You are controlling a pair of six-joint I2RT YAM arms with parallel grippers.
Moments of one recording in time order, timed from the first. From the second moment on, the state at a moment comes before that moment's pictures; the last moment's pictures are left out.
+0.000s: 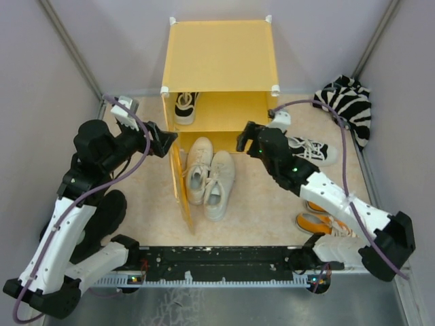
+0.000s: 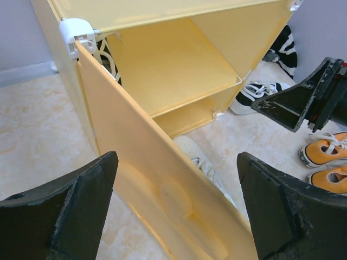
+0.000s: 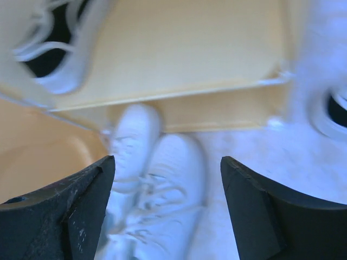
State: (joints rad) left arm -0.40 0.91 1.21 -0.43 0.19 -0.16; right arm 0.77 1.21 1.02 -0.09 0.46 0.57
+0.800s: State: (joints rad) left arm -0.40 0.86 1.17 -0.42 0.19 -0.14; right arm 0.00 1.37 0.81 -0.22 0.22 0.92
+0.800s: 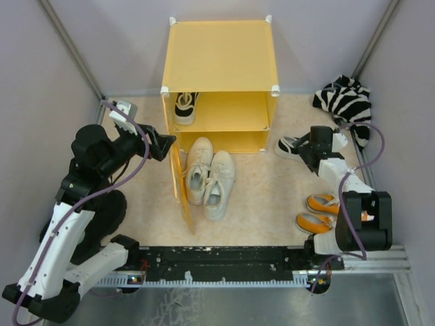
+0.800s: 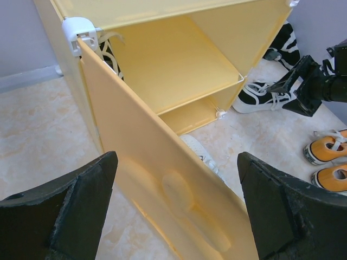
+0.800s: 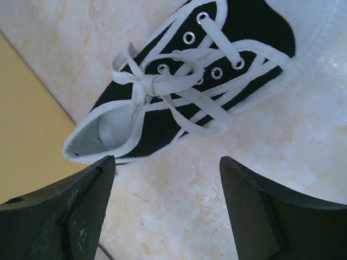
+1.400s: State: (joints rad) left arm -0.40 0.89 1.16 -0.42 0.18 -0.12; right arm 0.00 1.51 0.82 -0.06 0.20 1.02
